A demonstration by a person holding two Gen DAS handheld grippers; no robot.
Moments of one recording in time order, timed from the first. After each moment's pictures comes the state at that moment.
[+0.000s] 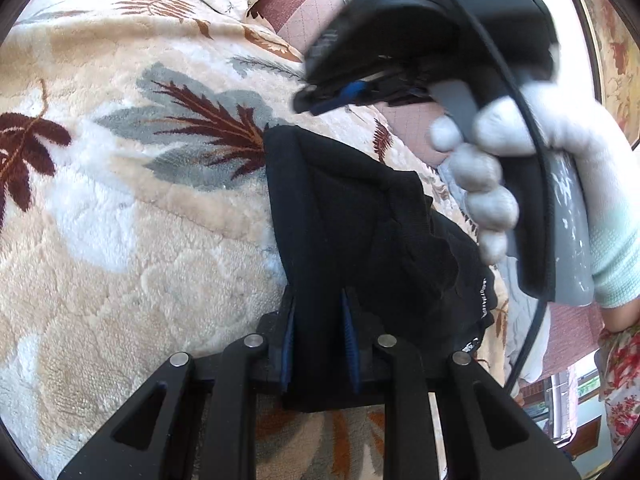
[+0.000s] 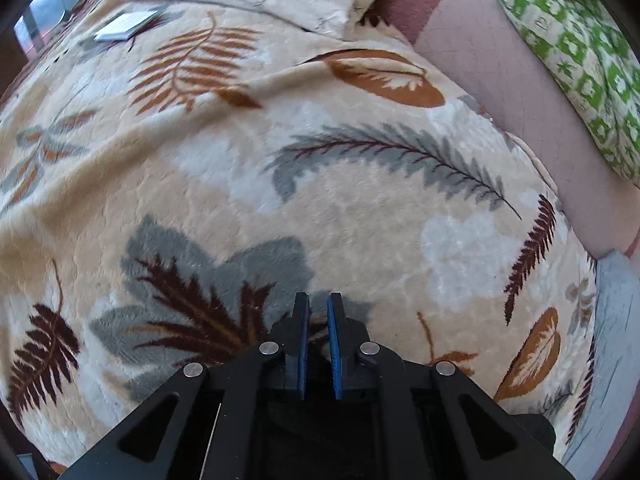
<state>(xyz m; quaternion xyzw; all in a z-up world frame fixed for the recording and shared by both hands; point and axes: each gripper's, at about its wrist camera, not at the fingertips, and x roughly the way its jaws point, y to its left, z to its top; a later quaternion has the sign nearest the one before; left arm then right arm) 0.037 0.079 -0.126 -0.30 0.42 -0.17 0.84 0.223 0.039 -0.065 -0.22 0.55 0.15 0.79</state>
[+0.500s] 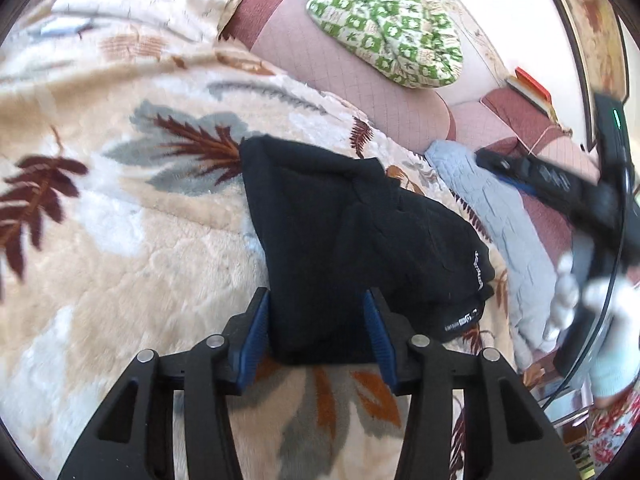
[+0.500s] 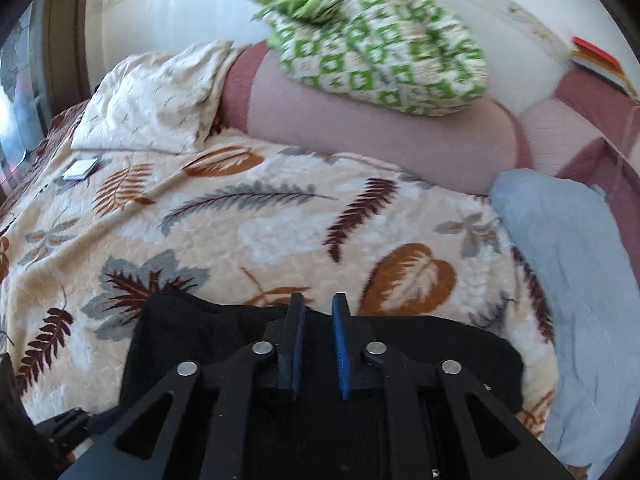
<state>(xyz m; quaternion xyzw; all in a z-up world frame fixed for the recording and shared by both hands) -0.001 0.065 -0.093 -0.22 0.40 -0.17 0.87 0.091 -0.151 0.028 -0.08 0.36 0.01 0.93</state>
